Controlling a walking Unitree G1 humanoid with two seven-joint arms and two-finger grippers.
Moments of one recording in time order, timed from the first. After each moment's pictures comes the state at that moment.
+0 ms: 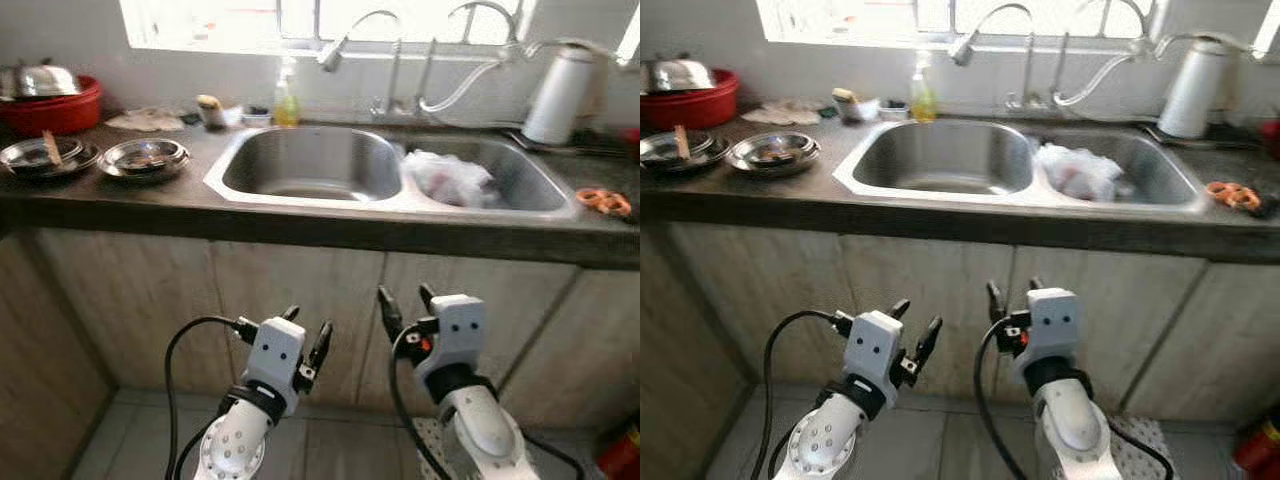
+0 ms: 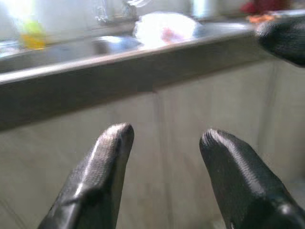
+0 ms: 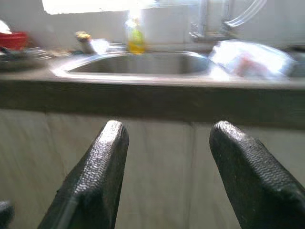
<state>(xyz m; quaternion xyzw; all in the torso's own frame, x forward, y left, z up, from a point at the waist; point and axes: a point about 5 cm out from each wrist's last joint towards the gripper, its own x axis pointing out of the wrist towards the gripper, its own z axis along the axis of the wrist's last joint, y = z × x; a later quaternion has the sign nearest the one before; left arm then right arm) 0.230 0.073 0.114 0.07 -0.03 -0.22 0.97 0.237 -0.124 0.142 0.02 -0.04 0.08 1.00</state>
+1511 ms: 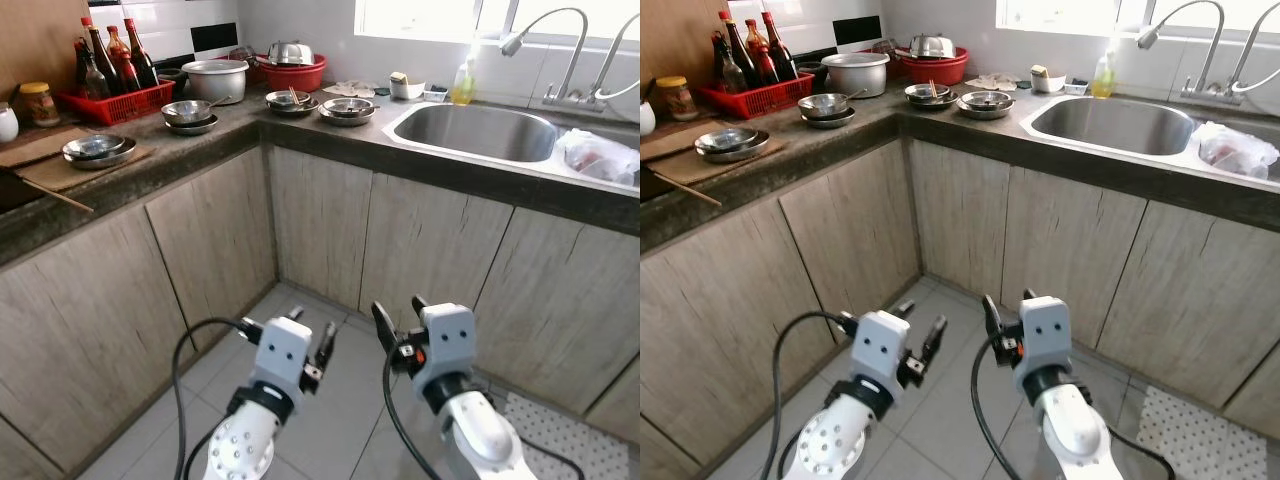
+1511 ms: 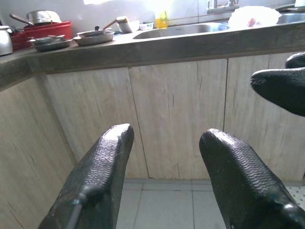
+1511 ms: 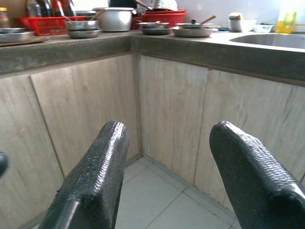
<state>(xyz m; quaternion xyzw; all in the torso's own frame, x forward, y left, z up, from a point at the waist) 0.231 0.070 0.116 0.07 -0.03 -0.21 0.98 0.235 -0.124 0.128 0.00 -0.01 0.10 1.00</state>
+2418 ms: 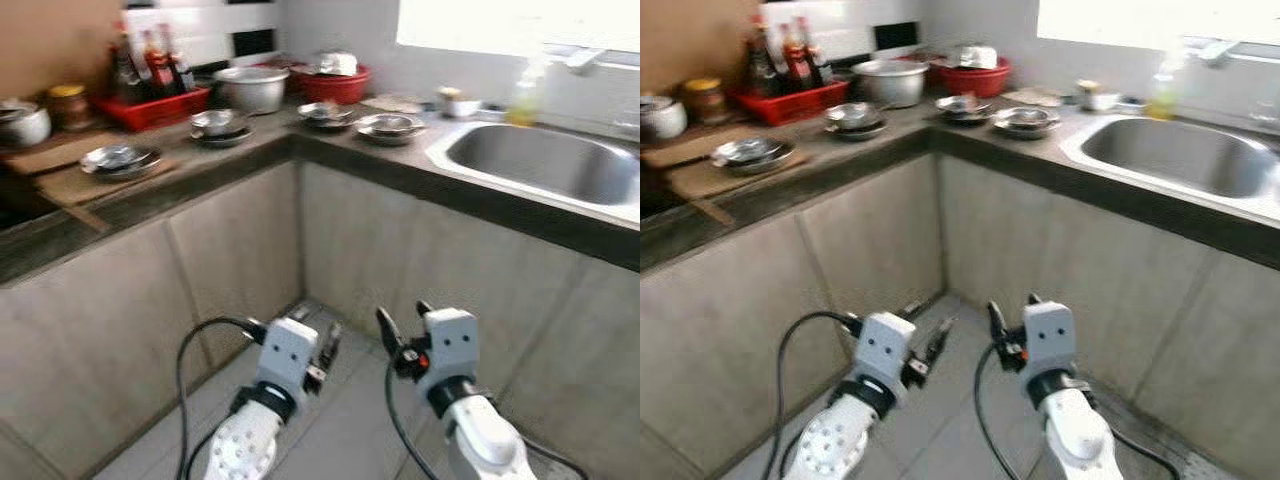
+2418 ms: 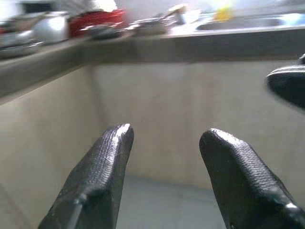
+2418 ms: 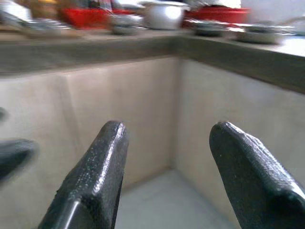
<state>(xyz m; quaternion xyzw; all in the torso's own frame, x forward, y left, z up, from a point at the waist) 0.234 0.081 0.110 0.08 -0.02 -0.19 0.98 0.234 -0.110 0.127 0.00 -0.01 0.13 0.99</state>
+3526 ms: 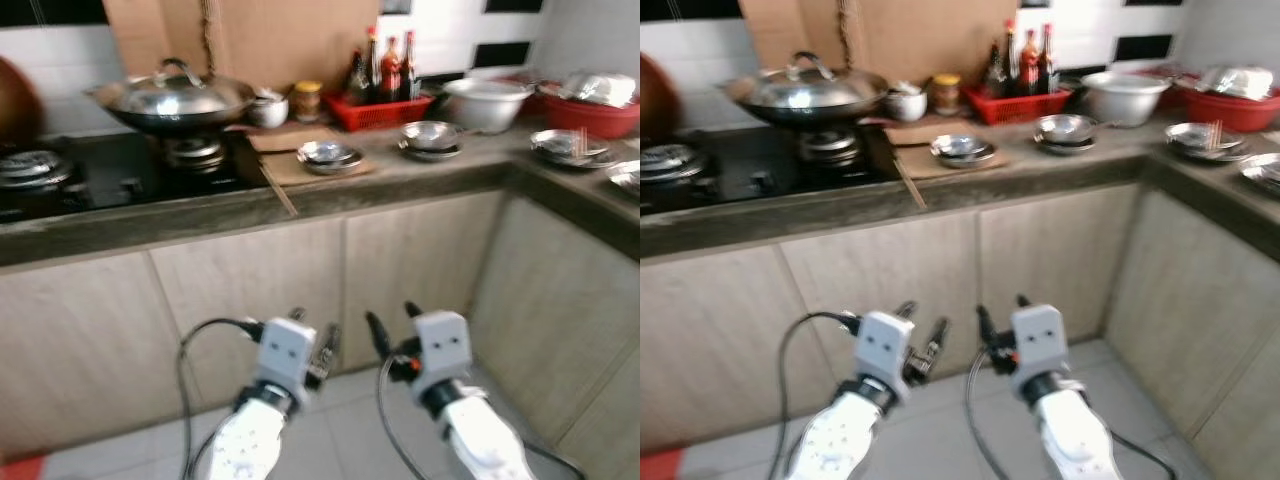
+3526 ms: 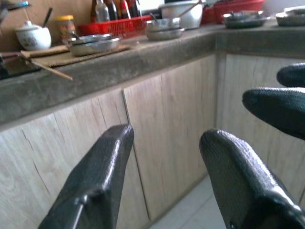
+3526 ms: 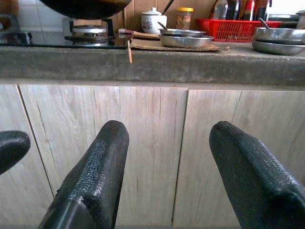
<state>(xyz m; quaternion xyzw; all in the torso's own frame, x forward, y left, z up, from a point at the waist) 0.231 0.065 0.112 0.06 -0.02 -0.21 0.98 0.233 -0.121 0.121 -0.02 -0.01 0.12 0.99</state>
